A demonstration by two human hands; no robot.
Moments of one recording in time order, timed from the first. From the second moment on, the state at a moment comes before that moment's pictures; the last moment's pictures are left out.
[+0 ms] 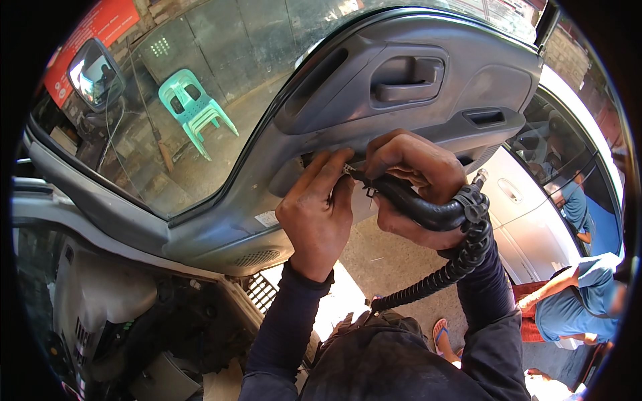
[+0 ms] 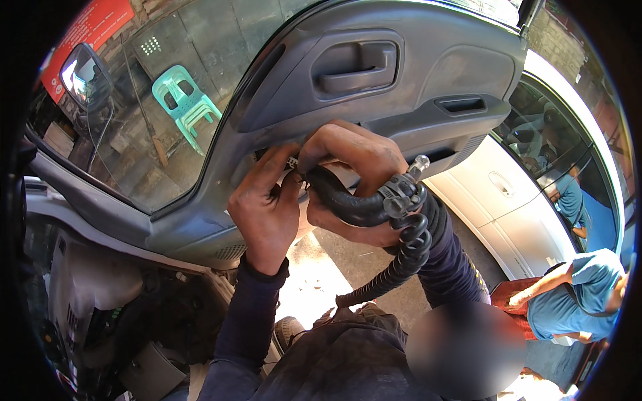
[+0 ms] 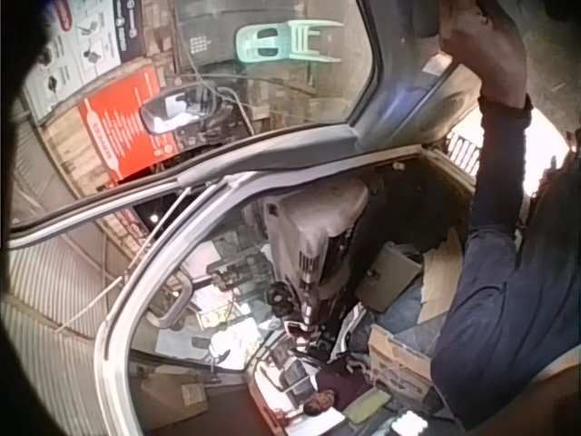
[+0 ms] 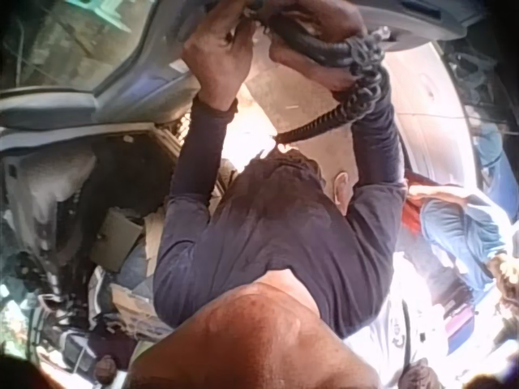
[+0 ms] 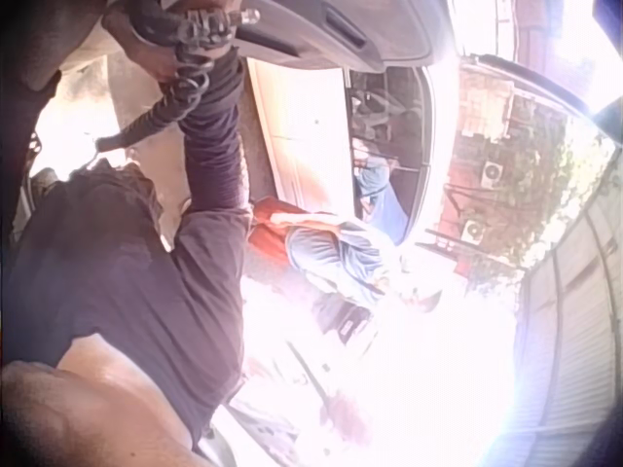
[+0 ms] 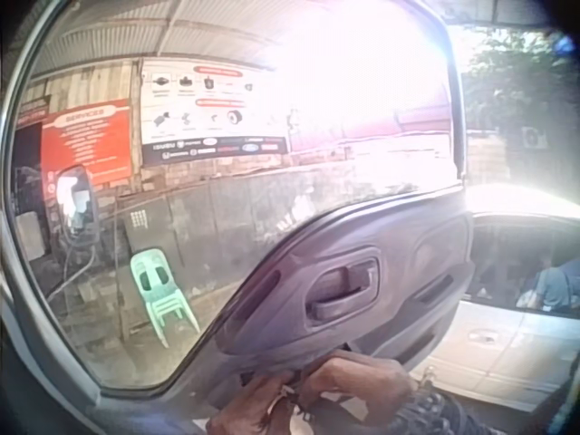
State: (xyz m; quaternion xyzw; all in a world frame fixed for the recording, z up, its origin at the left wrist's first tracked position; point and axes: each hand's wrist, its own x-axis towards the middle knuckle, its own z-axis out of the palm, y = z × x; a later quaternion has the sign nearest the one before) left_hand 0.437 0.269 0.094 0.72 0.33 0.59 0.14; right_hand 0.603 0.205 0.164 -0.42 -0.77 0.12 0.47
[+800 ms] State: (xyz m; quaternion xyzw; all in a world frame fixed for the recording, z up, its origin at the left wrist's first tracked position) left_hand 0.437 0.268 0.095 0.72 0.34 0.59 0.15; right_hand 0.605 0.205 0.163 -0.41 -0.77 0.12 0.47
